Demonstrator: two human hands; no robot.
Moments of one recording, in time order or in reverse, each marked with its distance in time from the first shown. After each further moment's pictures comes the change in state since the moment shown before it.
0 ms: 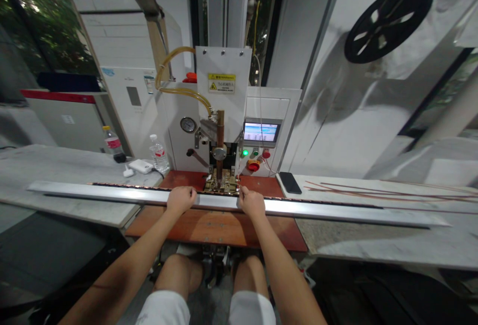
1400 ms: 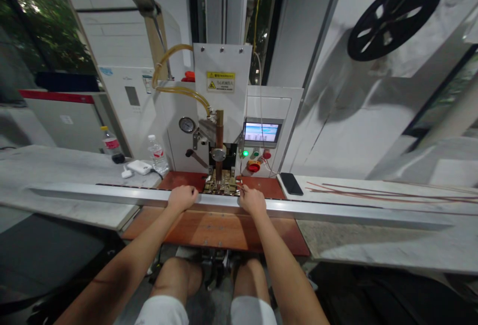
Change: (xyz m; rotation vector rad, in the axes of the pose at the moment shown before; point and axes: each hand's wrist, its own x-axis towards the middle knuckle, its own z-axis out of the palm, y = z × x) left_hand 0.019 0.004 0.001 0.020 -0.210 -0.056; right_hand 0.016 0.005 -0.001 -0.014 -0.153 0.006
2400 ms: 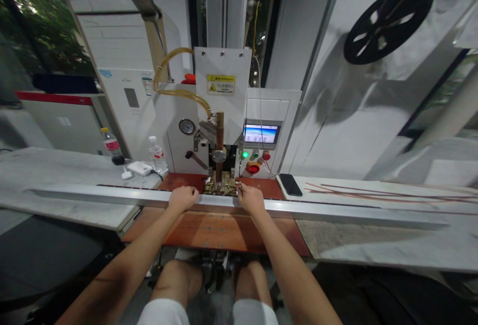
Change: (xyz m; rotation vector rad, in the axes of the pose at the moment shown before) left_hand 0.003 0.000 0.000 -0.013 0.016 0.025; right_hand 0.003 -0.005 -0.013 0.054 0.107 -0.076
